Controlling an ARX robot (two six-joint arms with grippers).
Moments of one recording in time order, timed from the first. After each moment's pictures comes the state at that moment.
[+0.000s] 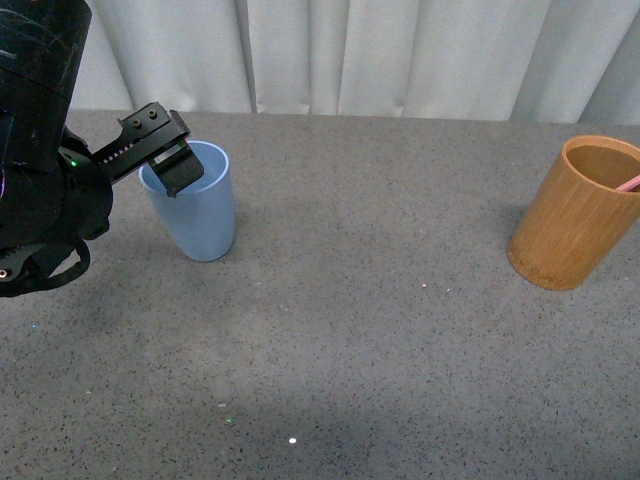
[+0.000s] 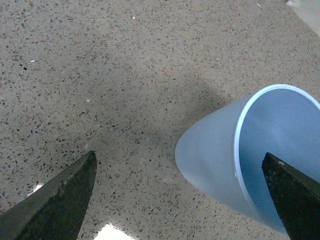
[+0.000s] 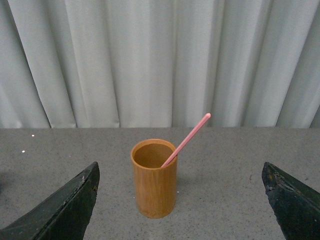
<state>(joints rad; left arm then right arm) -0.30 1.86 0.75 0.35 -0.37 -0.81 0.00 0.00 0.00 0.00 0.00 0.00</state>
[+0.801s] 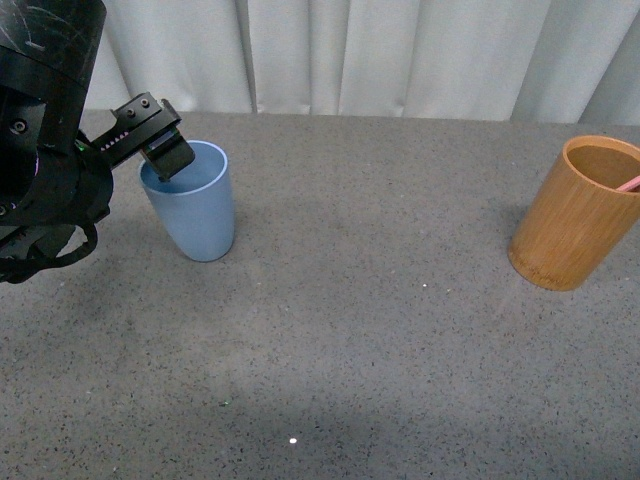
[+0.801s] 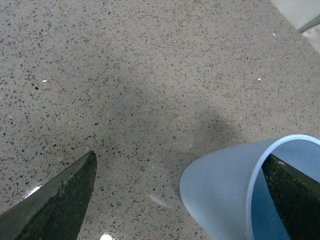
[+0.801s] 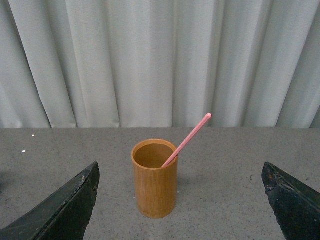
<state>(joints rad) -0.27 1.92 0.83 0.32 -0.43 -0.86 0.00 0.00 0.00 0.00 0.00 0.00</state>
